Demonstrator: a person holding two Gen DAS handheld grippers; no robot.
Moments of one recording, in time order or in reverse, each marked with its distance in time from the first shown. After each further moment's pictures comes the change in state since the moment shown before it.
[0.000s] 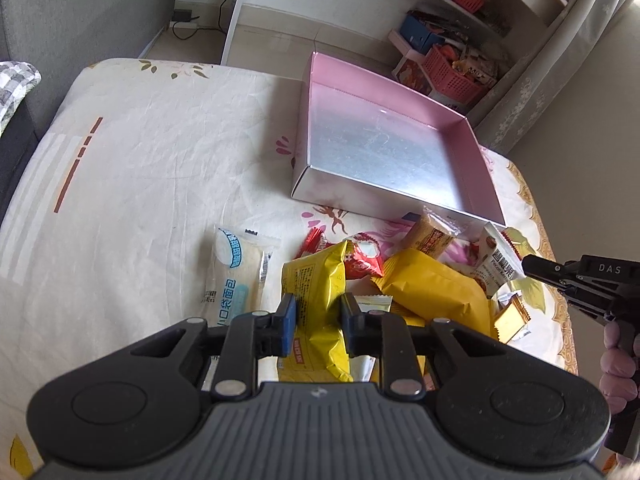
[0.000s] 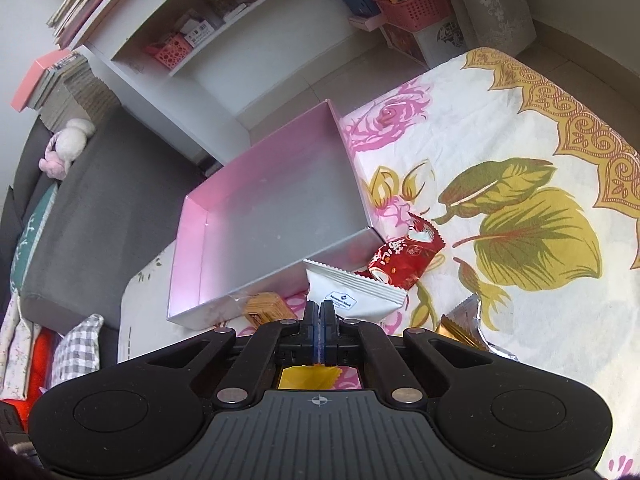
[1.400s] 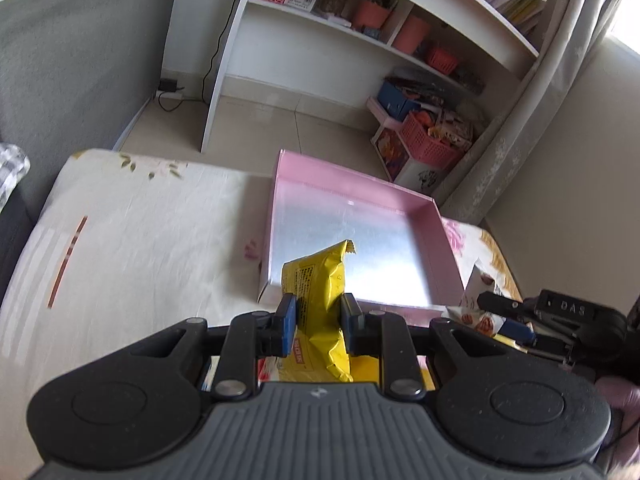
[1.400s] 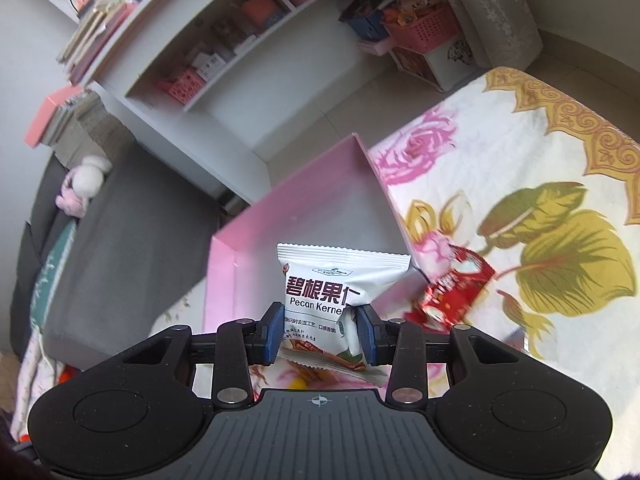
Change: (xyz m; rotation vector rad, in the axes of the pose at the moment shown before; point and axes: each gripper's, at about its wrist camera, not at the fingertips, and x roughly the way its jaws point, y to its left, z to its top) left arm -0.016 -0.025 0.045 0.019 -0.210 -0.041; right arm 0.008 0.017 0.016 0.067 -0.103 0.092
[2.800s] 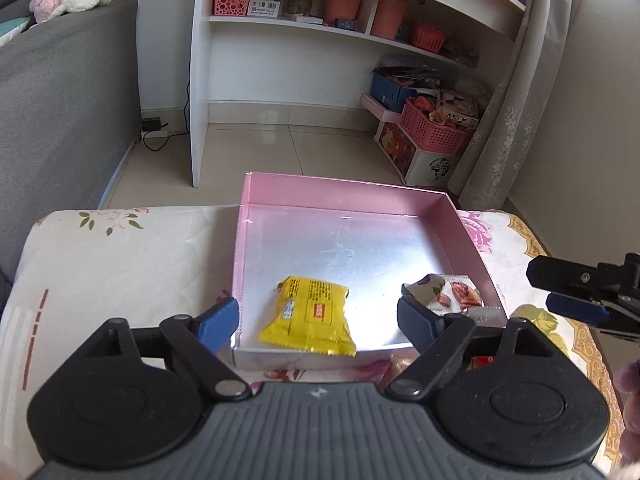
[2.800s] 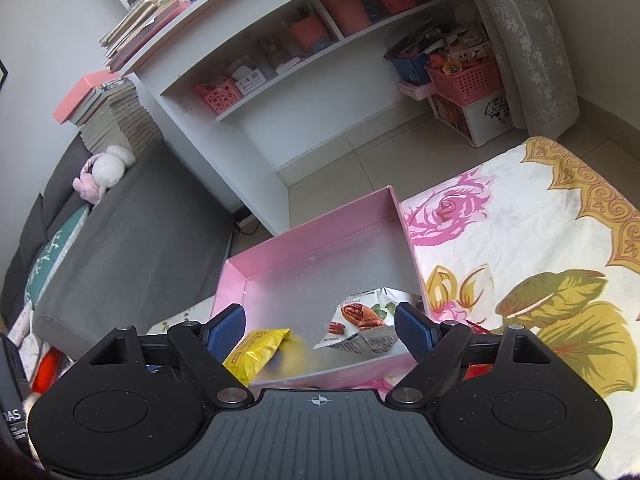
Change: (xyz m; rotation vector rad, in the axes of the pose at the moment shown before) left arm 0.050 -0.038 0.007 0.180 -0.032 0.087; right arm 0.000 0.020 0.015 -0.186 -0.080 -0.004
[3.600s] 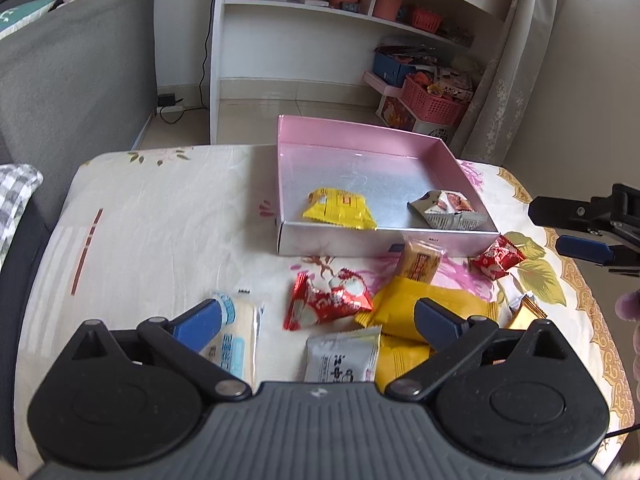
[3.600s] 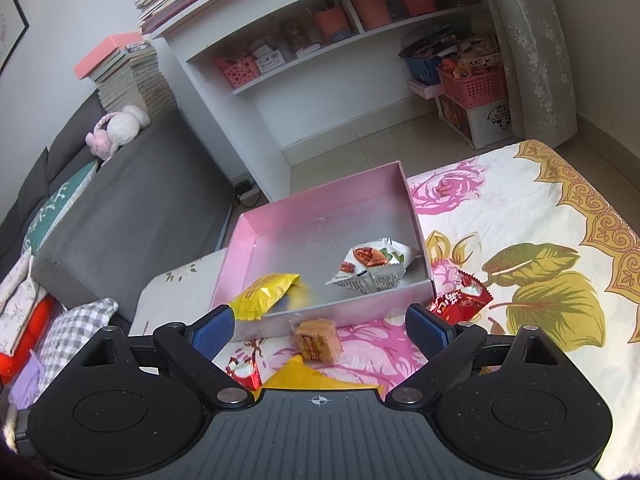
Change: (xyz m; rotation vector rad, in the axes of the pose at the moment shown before) left arm -0.056 0.024 -0.062 0.003 0.057 -0.001; right arm -0.040 0.026 -0.041 -0.113 0.034 -0.031
